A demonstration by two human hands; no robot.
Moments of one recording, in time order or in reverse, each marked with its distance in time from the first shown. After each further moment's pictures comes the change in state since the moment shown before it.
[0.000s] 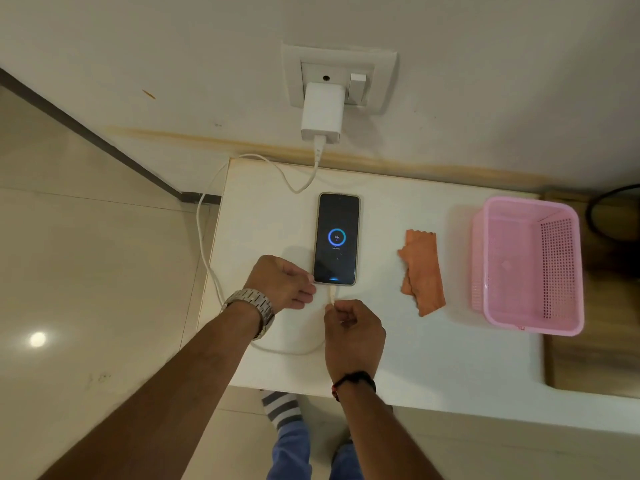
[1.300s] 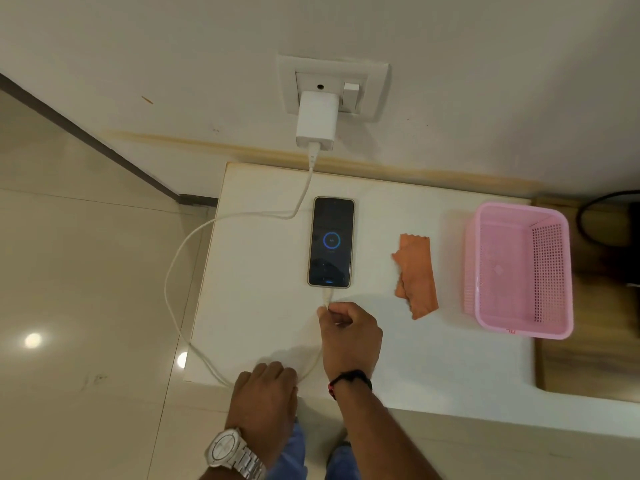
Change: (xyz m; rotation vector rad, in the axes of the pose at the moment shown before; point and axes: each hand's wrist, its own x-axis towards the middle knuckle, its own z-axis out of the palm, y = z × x) left_hand -0.104 -0.132 0.026 1.189 0.175 0.542; right_hand 0.005 -0.002 -0.004 -0.064 -0.016 0.016
